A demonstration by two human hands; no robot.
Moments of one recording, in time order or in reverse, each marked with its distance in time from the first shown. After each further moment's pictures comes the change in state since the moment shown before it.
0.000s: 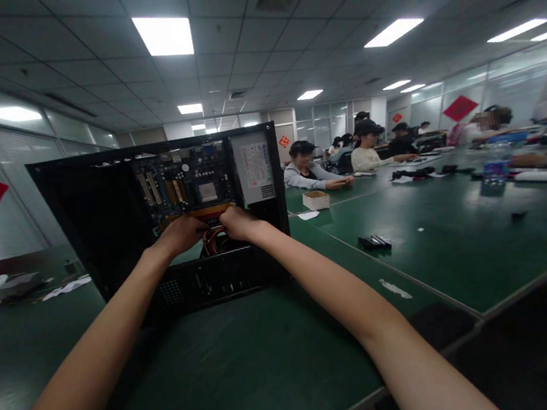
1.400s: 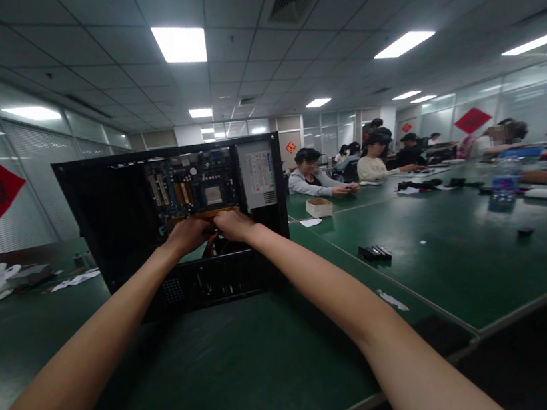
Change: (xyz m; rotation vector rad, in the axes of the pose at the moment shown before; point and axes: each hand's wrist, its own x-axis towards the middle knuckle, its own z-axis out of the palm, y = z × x) left_hand 0.001 0.004 0.005 0.044 0.048 -0.008; right_hand 0.018 -0.002 0.009 -0.033 0.157 -0.159
